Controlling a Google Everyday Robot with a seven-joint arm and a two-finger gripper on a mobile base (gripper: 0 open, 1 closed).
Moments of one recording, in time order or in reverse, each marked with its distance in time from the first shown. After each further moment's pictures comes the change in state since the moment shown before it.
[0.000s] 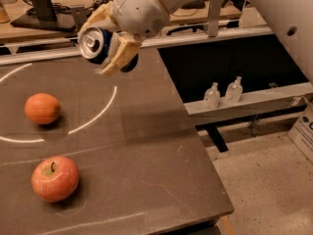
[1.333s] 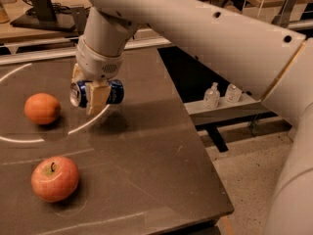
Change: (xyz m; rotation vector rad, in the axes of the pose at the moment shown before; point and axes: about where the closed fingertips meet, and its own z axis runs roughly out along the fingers) arm 0.069 0.019 0.125 -0.222 0.356 0.108
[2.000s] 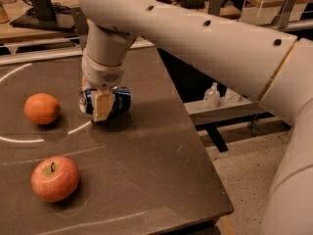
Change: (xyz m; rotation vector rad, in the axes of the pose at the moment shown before) arm 0.023 0.010 0.020 -0.034 0.098 0.122
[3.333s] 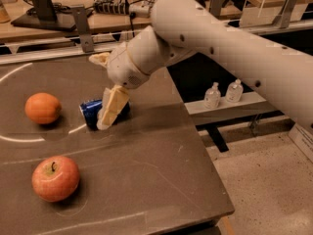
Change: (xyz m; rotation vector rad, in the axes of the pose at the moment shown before) arm -0.006 -0.006 -0.035 0.239 -0.470 0.162
